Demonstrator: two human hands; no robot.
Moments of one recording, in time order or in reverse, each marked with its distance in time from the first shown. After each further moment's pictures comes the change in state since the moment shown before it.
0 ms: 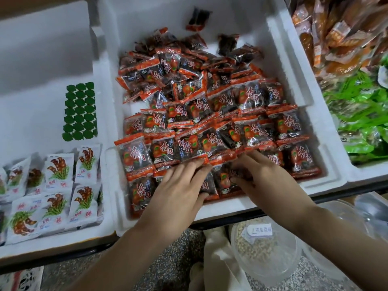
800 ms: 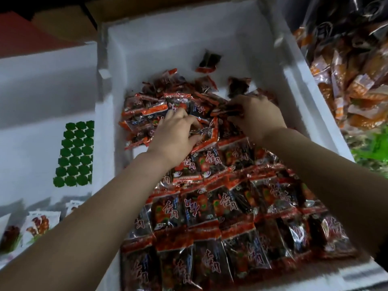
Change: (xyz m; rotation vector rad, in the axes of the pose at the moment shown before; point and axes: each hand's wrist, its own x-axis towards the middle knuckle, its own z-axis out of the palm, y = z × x) left_hand 0.181 -0.099 -0.047 -0.172 0.097 -0.215; right_hand 0.224 0.032 -0.050 -0.235 0.209 0.081
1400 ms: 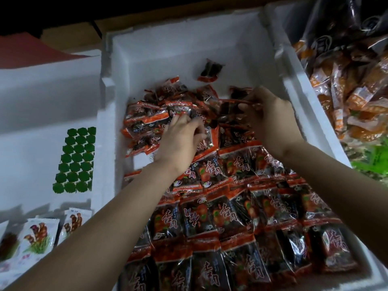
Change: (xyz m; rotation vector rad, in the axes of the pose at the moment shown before) left_hand 0.007 0.006 0.009 -0.153 0.177 0.032; right_hand -0.013 -0.003 -0.023 0.379 0.269 -0.018
